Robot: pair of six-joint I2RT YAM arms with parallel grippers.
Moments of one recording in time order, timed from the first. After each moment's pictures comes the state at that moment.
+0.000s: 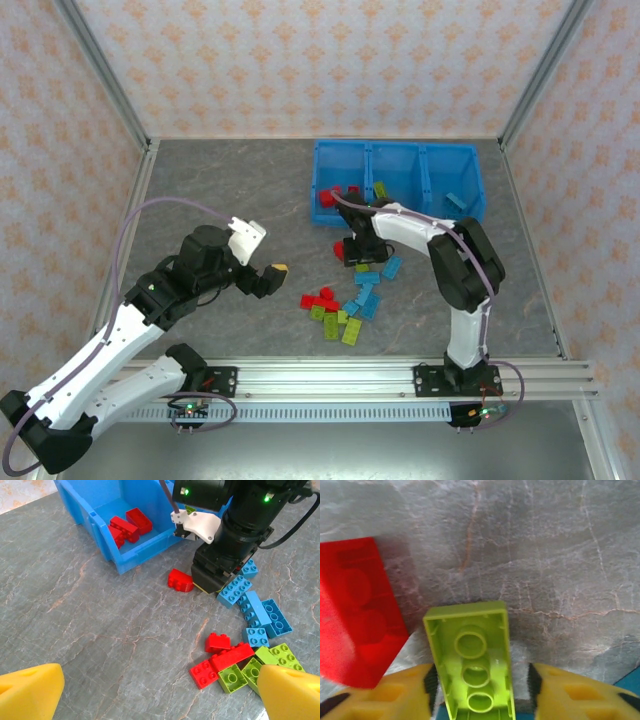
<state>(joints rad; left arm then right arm) -0.60 0.80 0.85 -0.66 0.05 0.00 0.60 1.93 1.32 -0.87 0.01 0.45</state>
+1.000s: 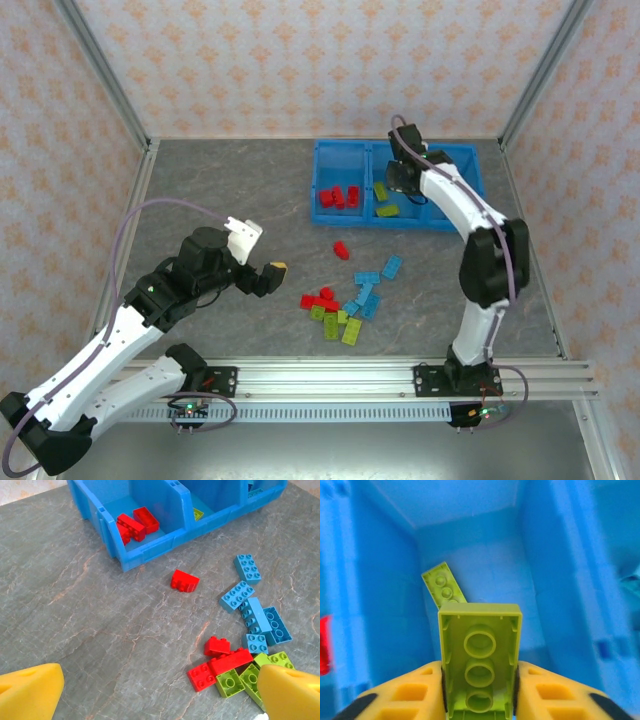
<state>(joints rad) -0.60 0.78 0.84 -0.66 0.02 -0.08 0.30 1.91 1.65 -0.78 0.20 0.48</state>
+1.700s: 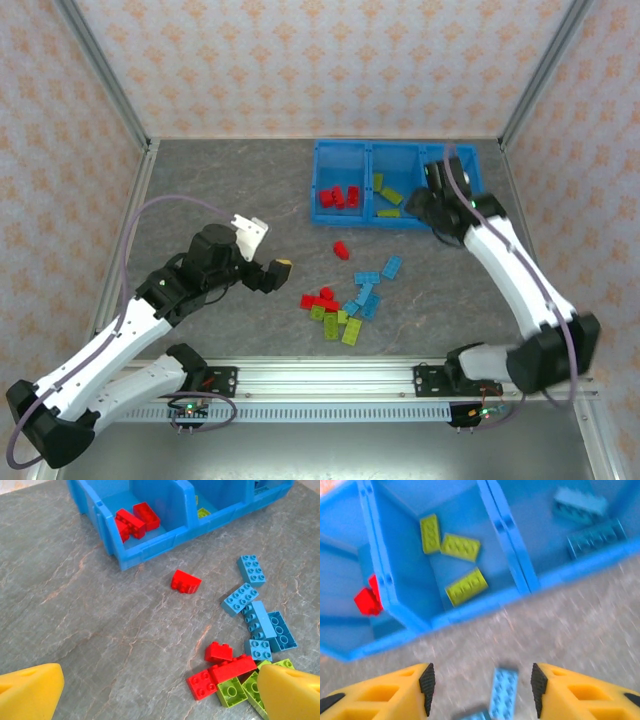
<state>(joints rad) -0.60 0.84 0.81 -0.58 0.03 -0.09 0.32 1.23 1.18 -0.88 0.16 0.76</state>
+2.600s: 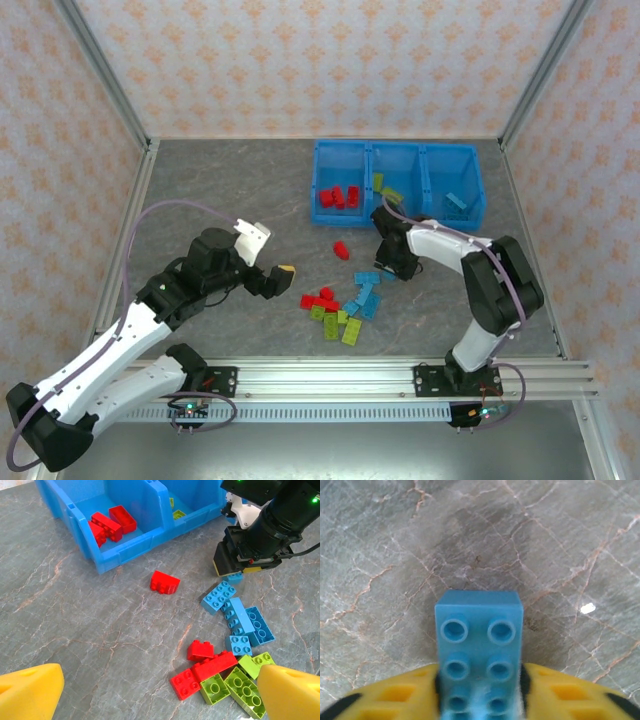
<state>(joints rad) -0.60 0.81 0.77 -0.54 0.11 -0.08 0.47 1.67 0.99 -0.74 0.06 0.94</state>
